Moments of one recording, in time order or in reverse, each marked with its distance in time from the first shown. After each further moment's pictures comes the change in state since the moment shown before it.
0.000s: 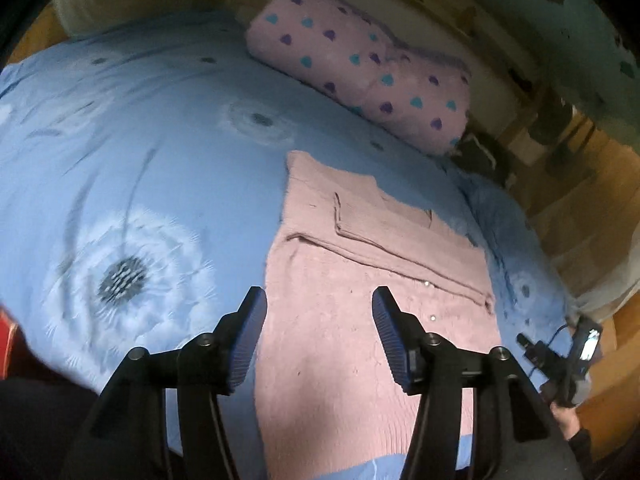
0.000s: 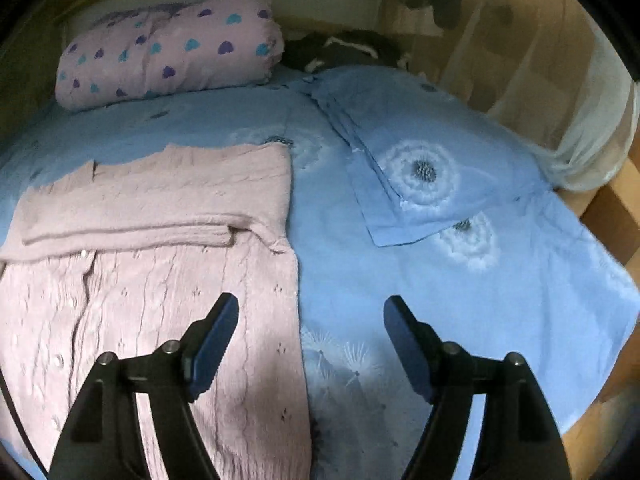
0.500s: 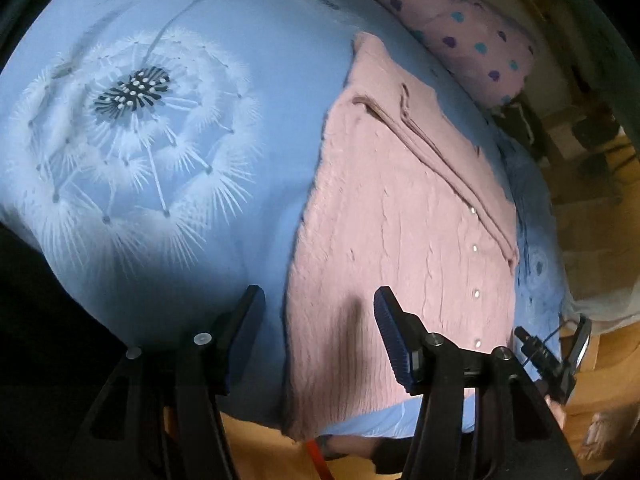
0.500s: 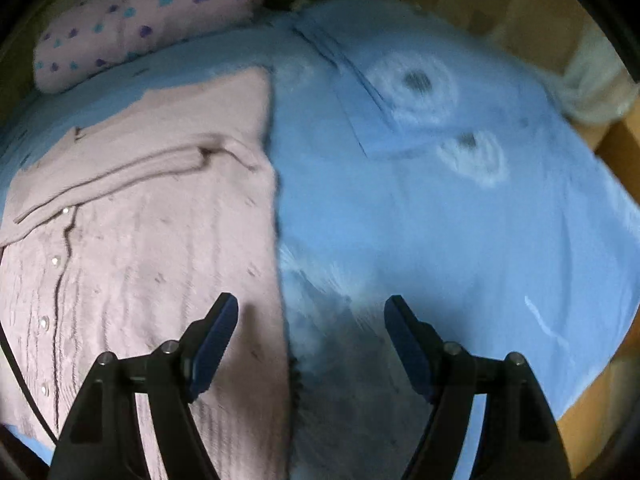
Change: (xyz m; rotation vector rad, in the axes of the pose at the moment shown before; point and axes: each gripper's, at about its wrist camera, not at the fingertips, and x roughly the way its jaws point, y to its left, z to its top) left arm 0.051 0.037 -0.068 -0.191 0.292 0.028; right arm 0.035 -0.041 -0.032 0.160 0.262 0.077
